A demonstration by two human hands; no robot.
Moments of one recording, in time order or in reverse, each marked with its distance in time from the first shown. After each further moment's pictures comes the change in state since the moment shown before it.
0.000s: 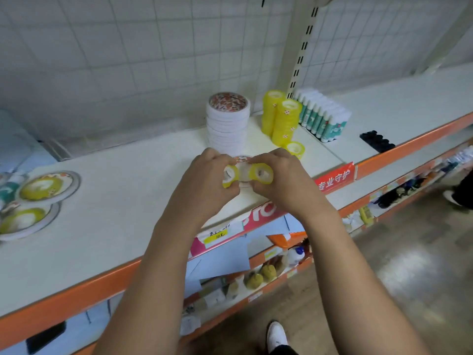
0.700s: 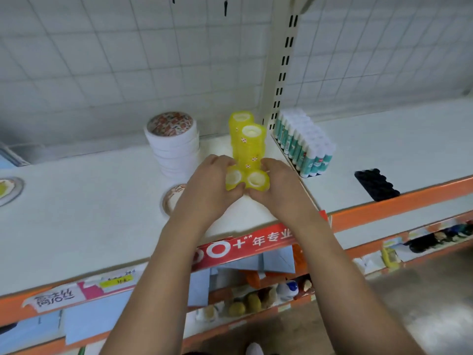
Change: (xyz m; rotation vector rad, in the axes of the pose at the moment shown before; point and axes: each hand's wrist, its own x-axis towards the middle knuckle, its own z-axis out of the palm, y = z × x) left_hand 0.111 0.081 0.103 0.026 0.126 -0.168; right_hand 0.092 0.154 -0.018 0.212 -0.029 -0.147
